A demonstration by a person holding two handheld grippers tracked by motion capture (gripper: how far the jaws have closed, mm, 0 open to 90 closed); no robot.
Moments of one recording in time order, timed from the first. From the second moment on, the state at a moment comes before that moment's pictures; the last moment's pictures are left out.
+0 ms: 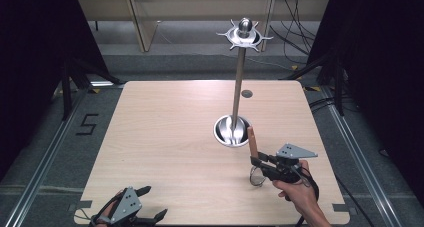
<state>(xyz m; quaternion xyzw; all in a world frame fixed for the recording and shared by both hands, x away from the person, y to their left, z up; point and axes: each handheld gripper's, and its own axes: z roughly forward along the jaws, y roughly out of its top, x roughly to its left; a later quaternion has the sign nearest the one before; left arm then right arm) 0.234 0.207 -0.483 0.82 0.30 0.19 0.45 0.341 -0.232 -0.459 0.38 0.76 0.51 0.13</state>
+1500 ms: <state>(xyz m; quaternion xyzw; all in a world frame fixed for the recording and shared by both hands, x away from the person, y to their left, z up) 0.237 0.209 -0.482 0.83 0.29 0.19 0.44 0.392 -0.228 -0.330 0.35 0.69 0.60 0.21</state>
